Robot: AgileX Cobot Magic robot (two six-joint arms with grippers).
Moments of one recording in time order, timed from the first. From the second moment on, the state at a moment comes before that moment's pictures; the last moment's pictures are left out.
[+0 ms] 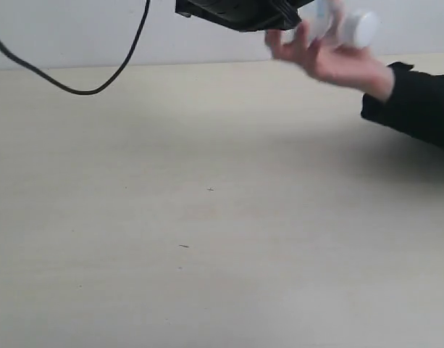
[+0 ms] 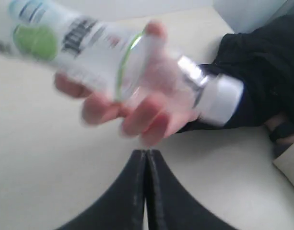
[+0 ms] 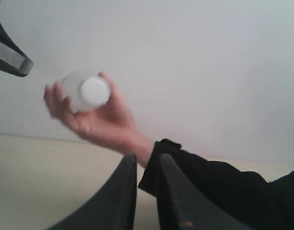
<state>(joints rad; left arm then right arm) -0.72 1.78 -1.55 0.02 0.45 -0.44 0.15 0.01 0.00 0.46 0.03 -0.52</state>
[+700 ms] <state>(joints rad) -0.86 1.22 -0.50 0.05 -0.53 -0.39 0.15 0.01 0.00 0.46 0.03 -0.52</state>
